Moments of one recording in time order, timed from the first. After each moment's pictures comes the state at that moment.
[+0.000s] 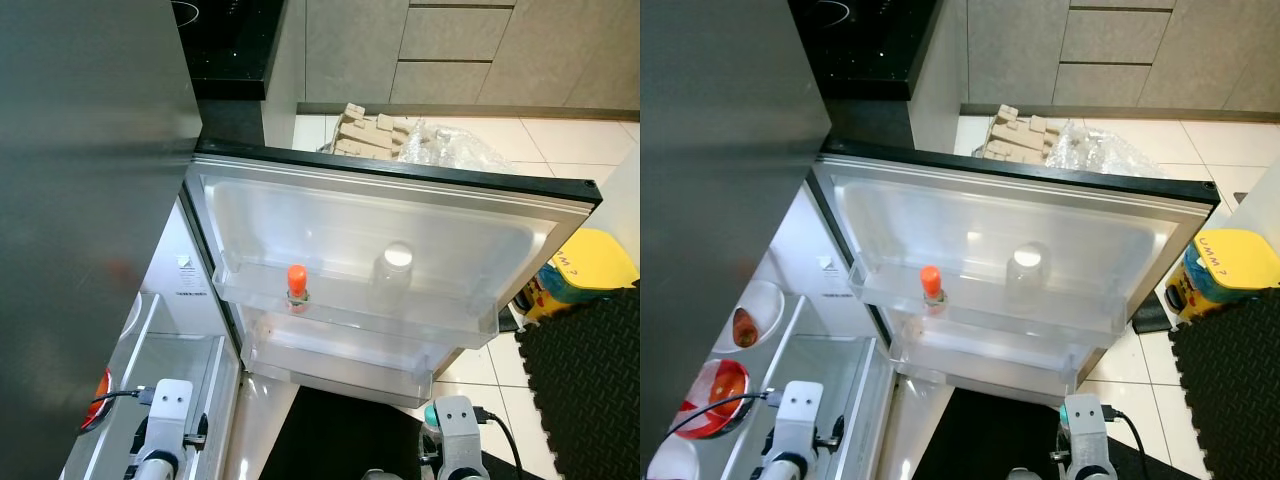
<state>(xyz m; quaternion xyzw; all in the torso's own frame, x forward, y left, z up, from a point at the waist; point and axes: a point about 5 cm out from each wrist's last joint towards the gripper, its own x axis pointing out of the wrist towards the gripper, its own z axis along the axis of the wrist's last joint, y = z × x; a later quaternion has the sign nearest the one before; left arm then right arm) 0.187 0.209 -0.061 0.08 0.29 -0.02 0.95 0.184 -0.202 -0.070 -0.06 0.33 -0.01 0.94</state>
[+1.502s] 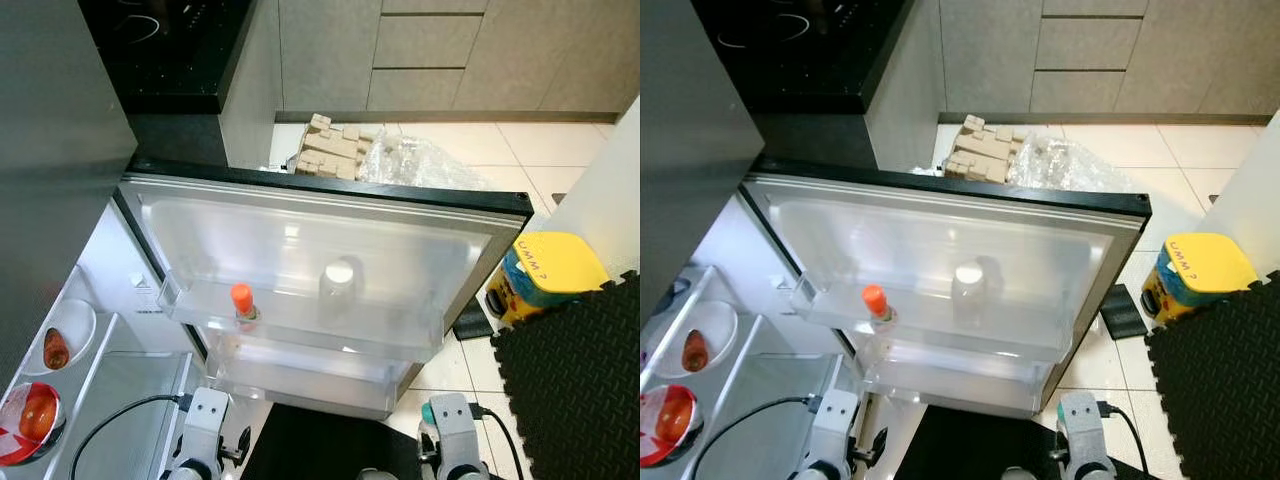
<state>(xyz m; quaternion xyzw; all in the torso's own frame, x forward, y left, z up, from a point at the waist) 0.183 0.172 -0.066 0.03 0.29 -0.11 0.95 0.186 -0.196 -0.069 -0.08 0.33 0.02 0.94</state>
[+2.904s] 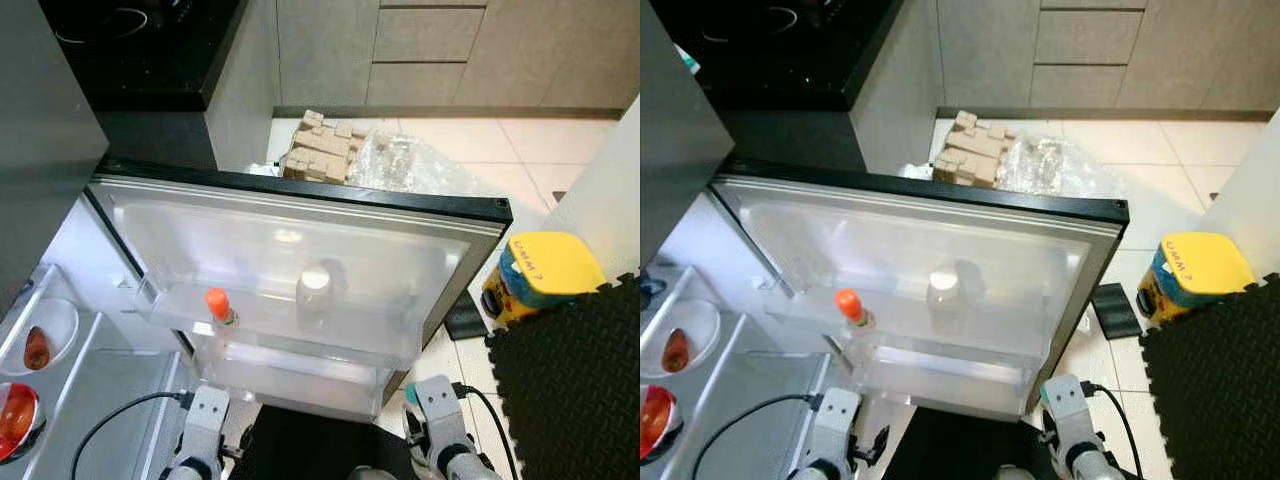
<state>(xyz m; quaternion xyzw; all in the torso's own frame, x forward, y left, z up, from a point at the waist) 0.184 0.172 -0.064 0.03 0.28 -0.12 0.95 0.204 -0.184 -0.057 -0.11 0.28 0.09 0.95</state>
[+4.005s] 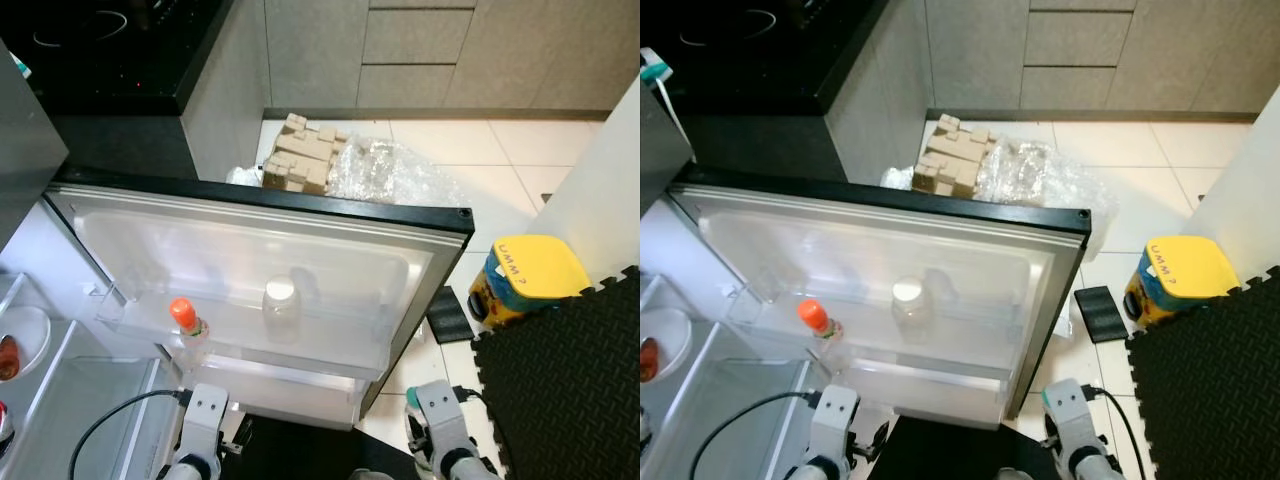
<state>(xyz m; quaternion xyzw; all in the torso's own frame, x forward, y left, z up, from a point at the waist) 0.181 0.174 -0.065 0.02 0.28 -0.12 0.95 0.199 -0.184 -0.059 -0.12 0.28 0.10 0.95</state>
